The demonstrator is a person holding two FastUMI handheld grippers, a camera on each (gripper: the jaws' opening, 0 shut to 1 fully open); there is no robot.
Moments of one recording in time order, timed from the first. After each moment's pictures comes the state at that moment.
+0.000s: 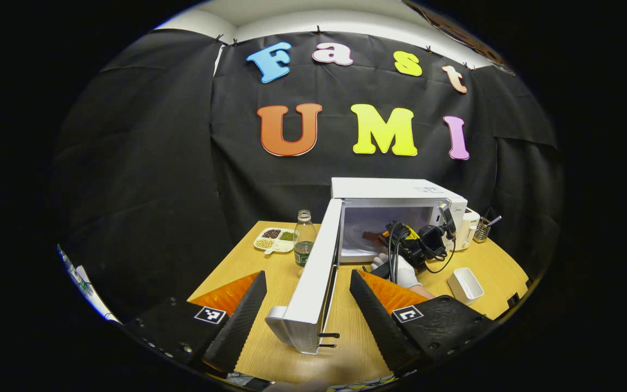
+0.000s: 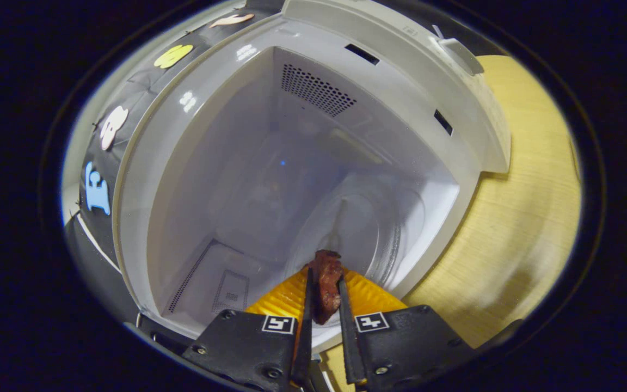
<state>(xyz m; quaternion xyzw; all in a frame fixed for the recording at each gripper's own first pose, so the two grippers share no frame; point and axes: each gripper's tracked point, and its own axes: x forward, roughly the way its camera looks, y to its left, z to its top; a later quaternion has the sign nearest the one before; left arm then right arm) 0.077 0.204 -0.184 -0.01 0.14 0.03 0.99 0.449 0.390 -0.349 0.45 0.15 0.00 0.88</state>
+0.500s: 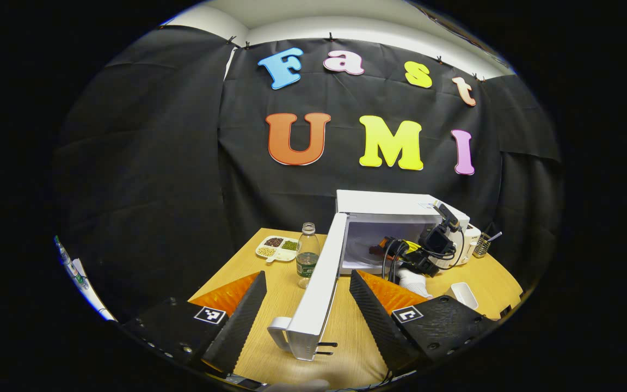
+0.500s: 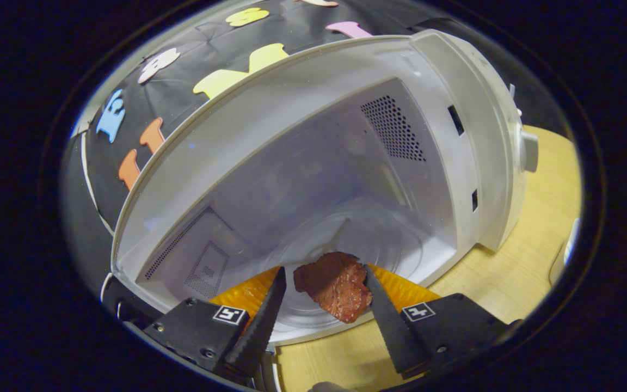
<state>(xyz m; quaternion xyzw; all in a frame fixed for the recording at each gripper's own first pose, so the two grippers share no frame) 0.080 0.208 -0.166 -0.02 0.11 0.04 0.99 0.443 0.374 -0.329 0.25 0.16 0.00 0.96</state>
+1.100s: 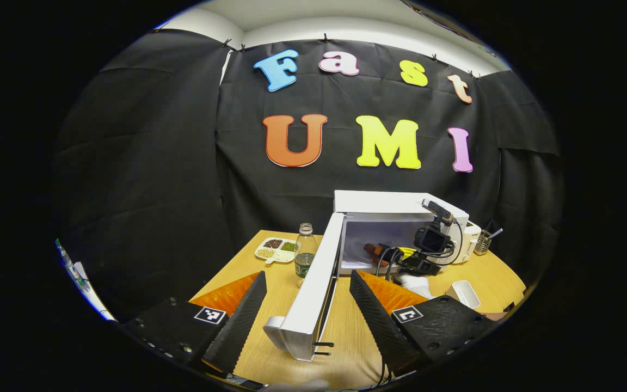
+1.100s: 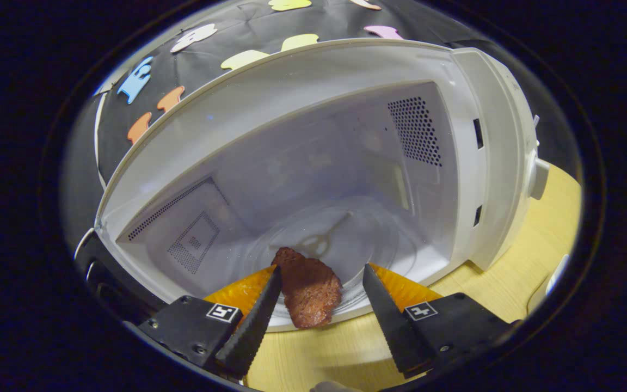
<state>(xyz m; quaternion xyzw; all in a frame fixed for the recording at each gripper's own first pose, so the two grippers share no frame) 0.081 0.202 -0.169 -0.01 0.11 0.04 0.99 0.428 0.369 -0.339 0.20 0.18 0.02 0.96</state>
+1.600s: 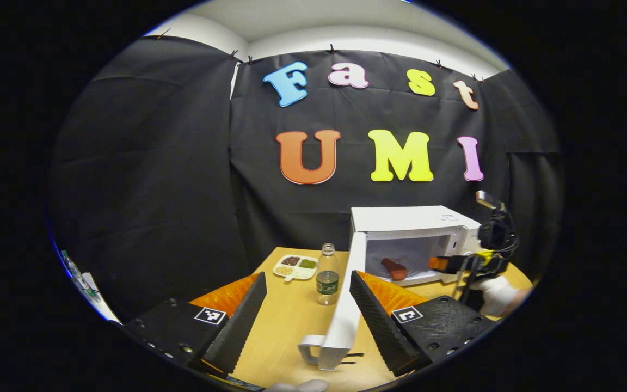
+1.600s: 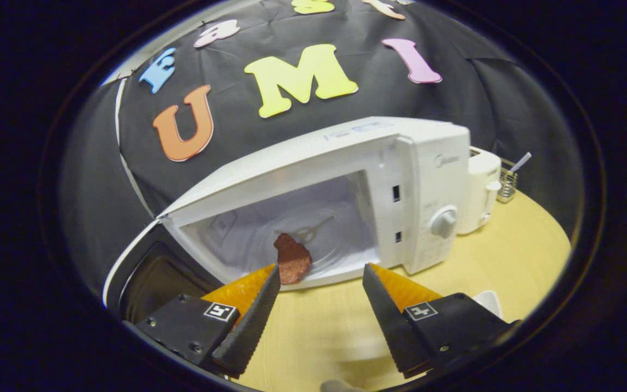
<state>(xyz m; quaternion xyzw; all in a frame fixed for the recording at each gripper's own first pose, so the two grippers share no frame) 0.082 0.260 -0.140 0.01 0.07 0.08 0.99 0.293 0.295 -0.266 0.13 0.22 0.05 0.97</state>
